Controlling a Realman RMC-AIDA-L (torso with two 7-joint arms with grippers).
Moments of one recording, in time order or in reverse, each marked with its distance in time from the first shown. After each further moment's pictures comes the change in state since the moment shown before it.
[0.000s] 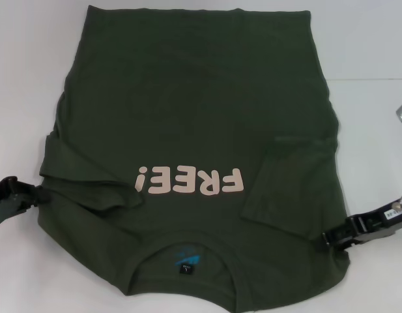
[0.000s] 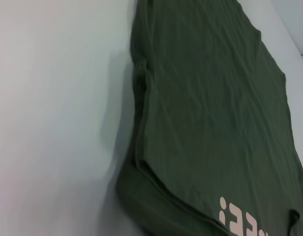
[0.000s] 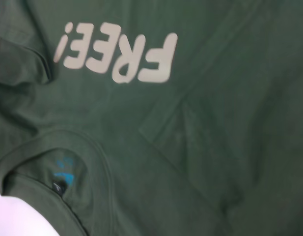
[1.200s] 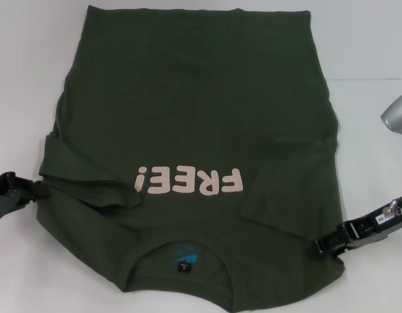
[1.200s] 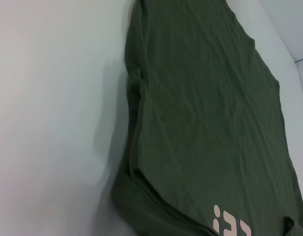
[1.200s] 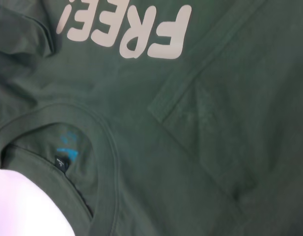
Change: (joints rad) left arm 0.001 0.002 -0.002 -0.001 -0.020 -0.005 0.003; right arm 0.024 0.019 -0.023 -0.003 -0.028 -0.018 0.005
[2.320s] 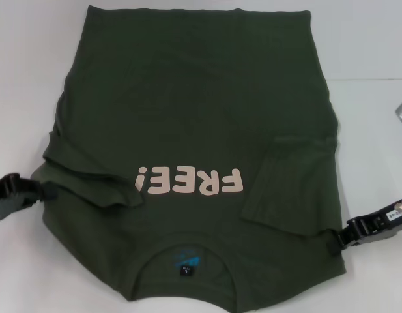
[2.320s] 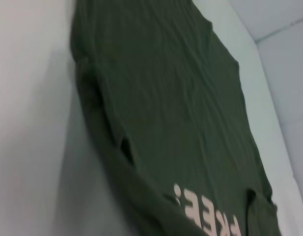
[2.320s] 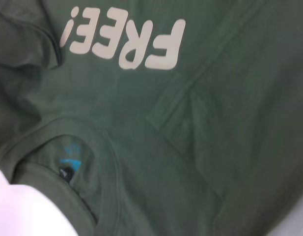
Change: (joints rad) left arm 0.007 0.005 -0.001 0.011 -0.043 0.101 0.080; right arm -0.022 -0.026 0.012 -0.014 0.030 -0.034 -0.011
